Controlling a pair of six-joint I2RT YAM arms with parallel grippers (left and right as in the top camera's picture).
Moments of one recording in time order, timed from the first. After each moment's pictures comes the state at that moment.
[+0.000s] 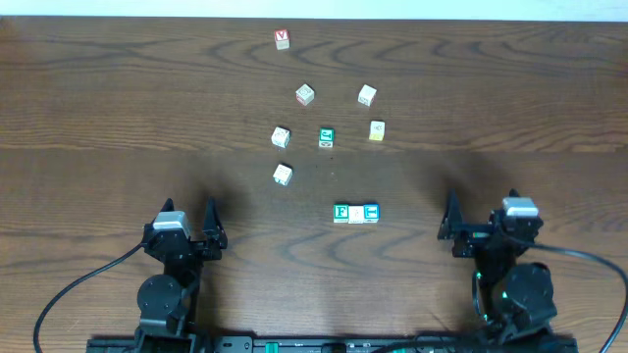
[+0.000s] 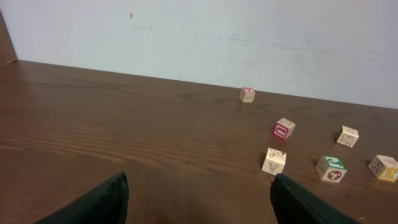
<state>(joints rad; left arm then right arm) -0.11 0.01 0.01 -0.10 -0.11 -0.15 0.31 0.21 0.26 -0.21 0.29 0.12</state>
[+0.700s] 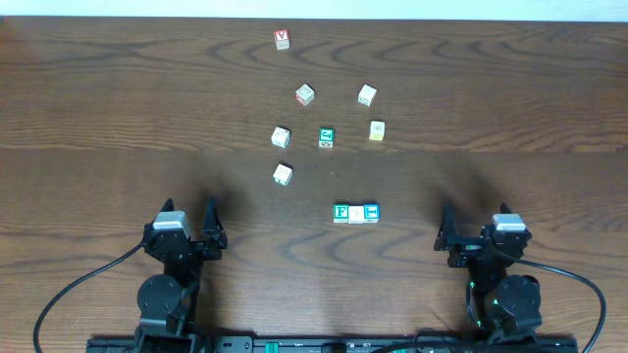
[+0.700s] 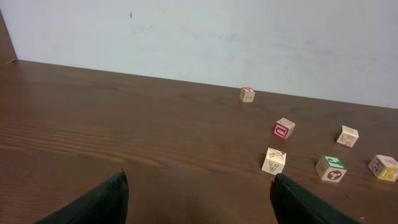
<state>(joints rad) -0.11 0.01 0.01 -0.10 -0.10 -0.15 0.21 0.01 0.07 -0.22 0.18 0.09</state>
